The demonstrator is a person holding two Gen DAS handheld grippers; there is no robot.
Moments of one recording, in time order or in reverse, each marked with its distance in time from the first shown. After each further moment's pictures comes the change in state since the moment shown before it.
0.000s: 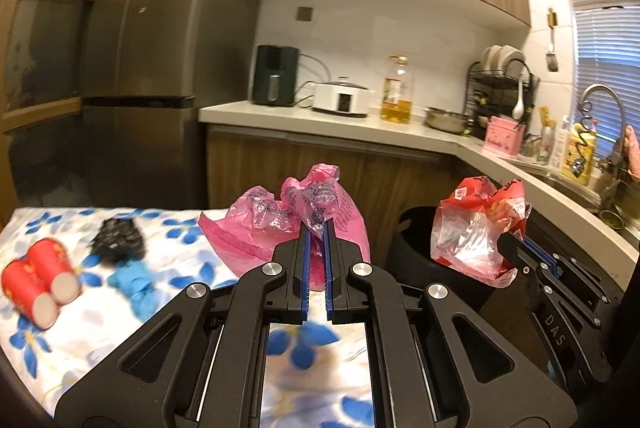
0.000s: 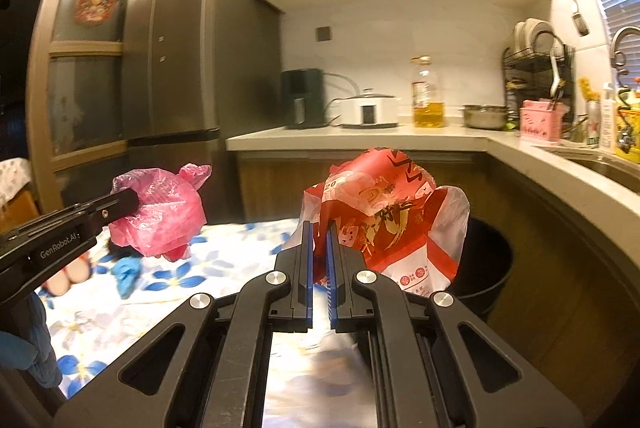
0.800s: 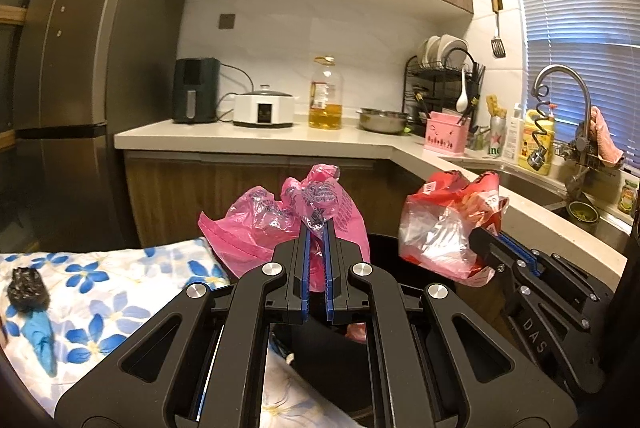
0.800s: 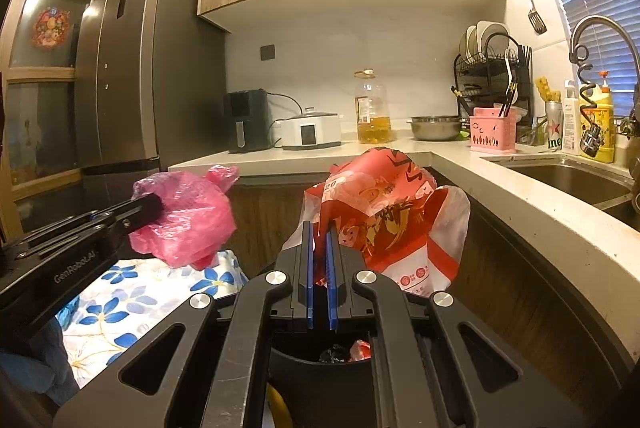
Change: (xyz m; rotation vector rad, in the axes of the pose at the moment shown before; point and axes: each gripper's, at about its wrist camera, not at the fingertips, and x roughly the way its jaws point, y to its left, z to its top) left arm 0.083 -0.111 0.018 0.091 -0.020 -0.194; right arm 0.029 -0.087 0.019 0.051 -0.042 -0.112
